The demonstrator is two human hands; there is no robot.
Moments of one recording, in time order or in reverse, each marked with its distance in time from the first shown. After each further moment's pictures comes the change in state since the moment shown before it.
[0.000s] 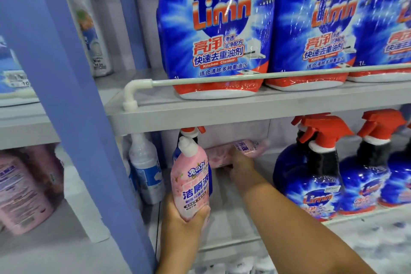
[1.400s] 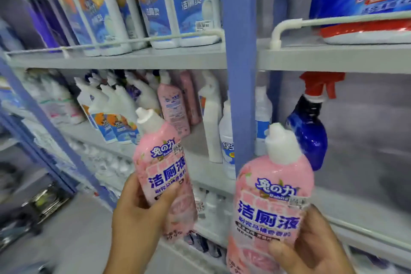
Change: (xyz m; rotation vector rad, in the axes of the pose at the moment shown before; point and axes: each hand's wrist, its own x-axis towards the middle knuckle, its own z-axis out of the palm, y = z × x) left_hand -0.152 0.059 -0.195 0.141 0.589 0.137; right_hand -0.307 0.046 -0.135 -0.383 -1.172 -0.361
